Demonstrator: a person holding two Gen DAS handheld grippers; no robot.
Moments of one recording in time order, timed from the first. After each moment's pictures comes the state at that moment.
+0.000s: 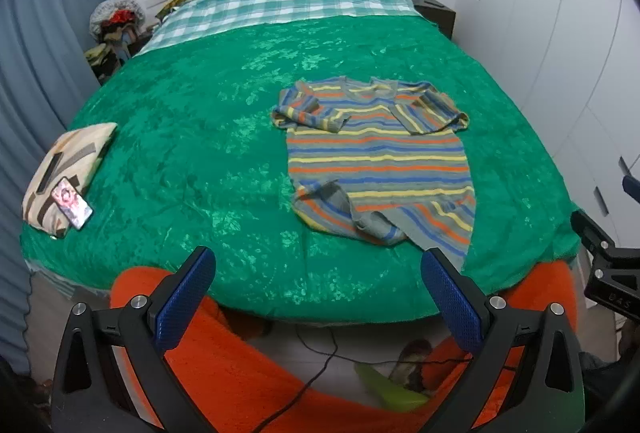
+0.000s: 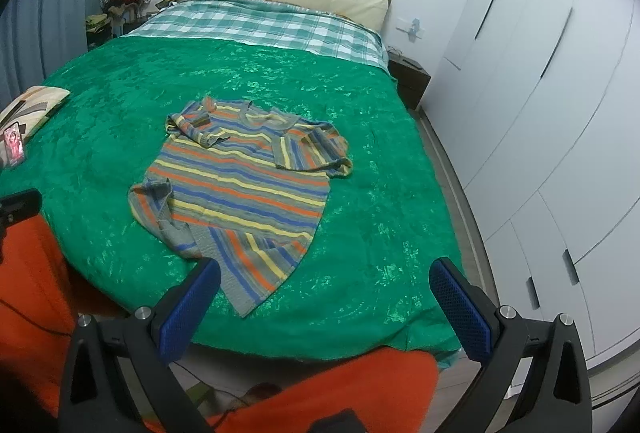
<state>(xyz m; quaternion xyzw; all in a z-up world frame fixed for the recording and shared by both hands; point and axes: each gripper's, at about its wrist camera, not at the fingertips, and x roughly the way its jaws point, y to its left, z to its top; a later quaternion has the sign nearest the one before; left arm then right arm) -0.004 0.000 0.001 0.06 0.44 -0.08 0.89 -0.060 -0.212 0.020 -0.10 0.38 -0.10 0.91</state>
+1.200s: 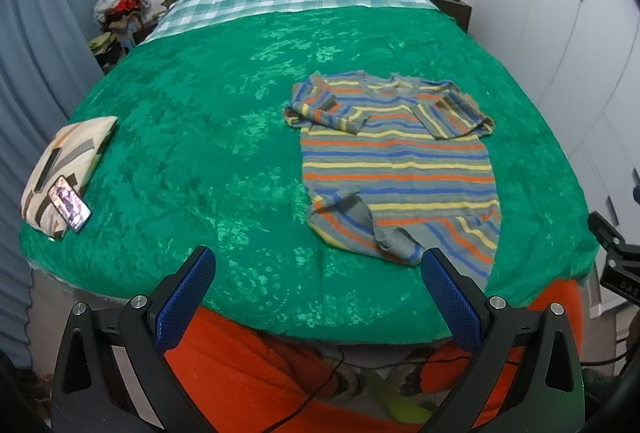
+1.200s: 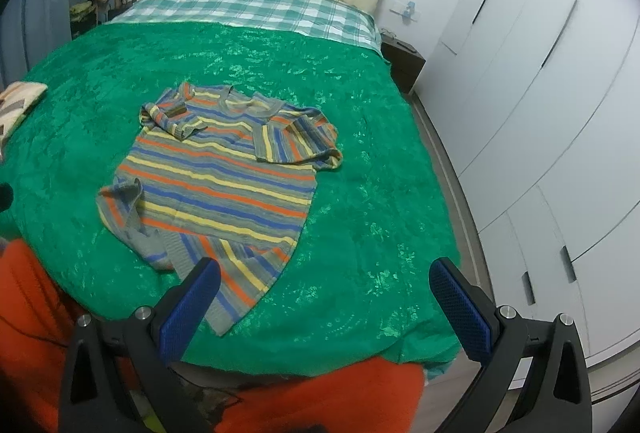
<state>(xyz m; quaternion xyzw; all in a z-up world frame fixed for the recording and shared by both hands) 0.049 0.011 -0.014 0.05 0.45 -0.06 0.89 -0.007 -0.230 0.001 -0.10 0.41 -0.12 0.90</state>
